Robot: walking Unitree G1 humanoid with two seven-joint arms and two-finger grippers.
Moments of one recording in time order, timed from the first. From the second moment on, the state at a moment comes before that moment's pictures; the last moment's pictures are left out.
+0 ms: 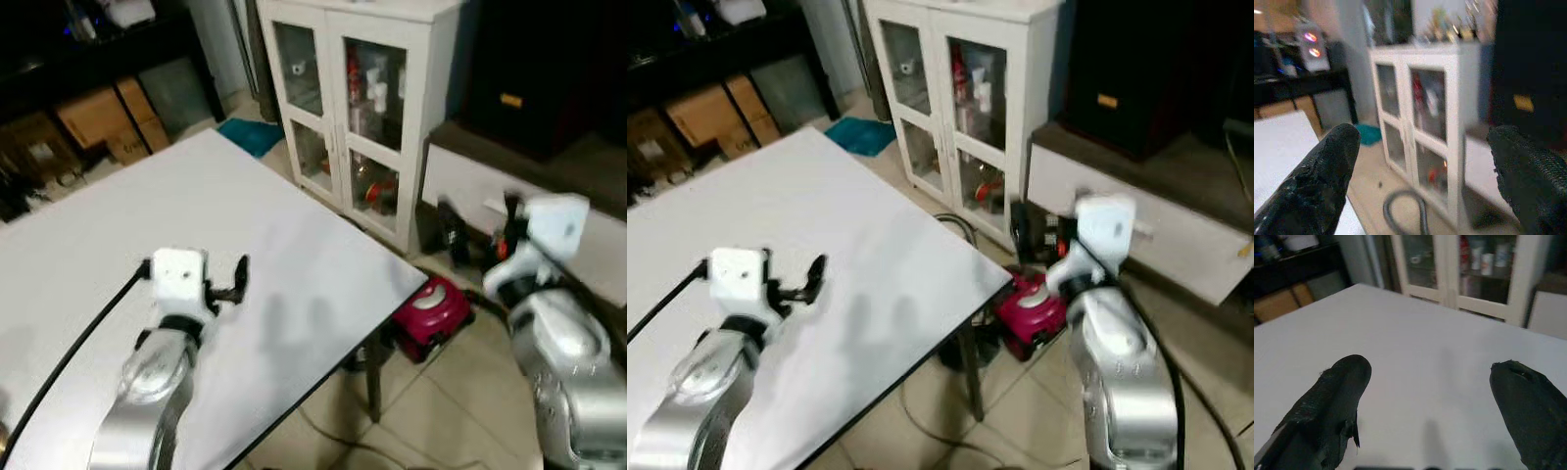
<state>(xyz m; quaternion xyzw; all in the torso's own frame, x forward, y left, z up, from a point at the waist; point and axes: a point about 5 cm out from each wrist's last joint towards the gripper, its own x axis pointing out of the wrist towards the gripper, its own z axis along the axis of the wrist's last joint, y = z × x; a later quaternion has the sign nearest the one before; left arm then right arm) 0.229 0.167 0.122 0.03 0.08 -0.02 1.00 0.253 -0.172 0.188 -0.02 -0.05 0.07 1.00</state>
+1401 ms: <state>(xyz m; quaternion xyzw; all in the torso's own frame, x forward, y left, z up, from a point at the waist) 0.221 0.172 0.165 0.09 -0.01 0.02 1.00 0.250 -0.135 0.173 -0.02 -0.01 0.17 0.98</state>
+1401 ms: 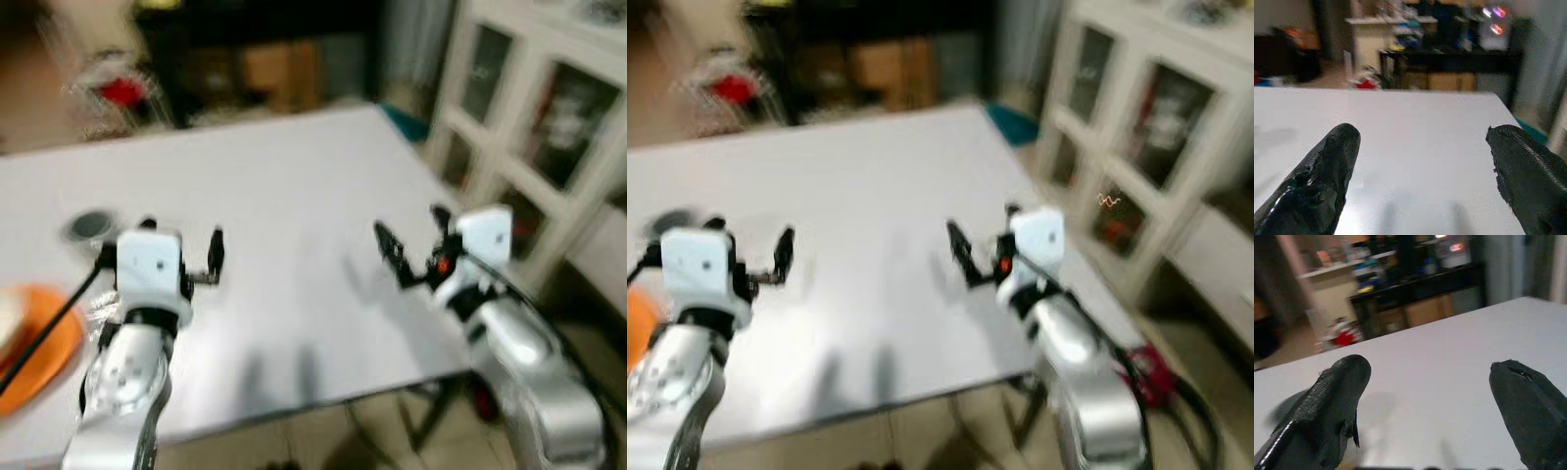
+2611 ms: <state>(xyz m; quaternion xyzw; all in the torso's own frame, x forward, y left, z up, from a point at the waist) 0.215 0.213 0.185 0.14 -0.01 0.07 0.99 0.272 -0.129 0.174 0.07 -0.02 0.14 0.99</state>
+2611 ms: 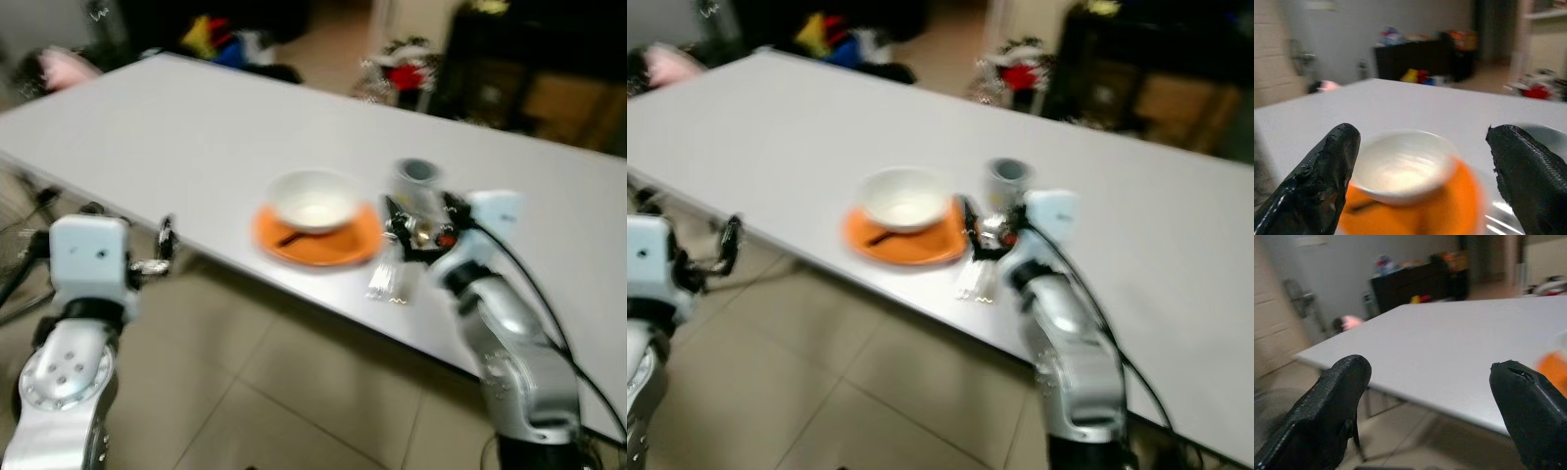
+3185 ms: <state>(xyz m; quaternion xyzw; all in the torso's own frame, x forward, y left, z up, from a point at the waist) 0.213 0.200 0.169 0.12 0.01 0.04 0.99 0.267 -0.132 0.169 0.06 -0.02 0.13 0.99</state>
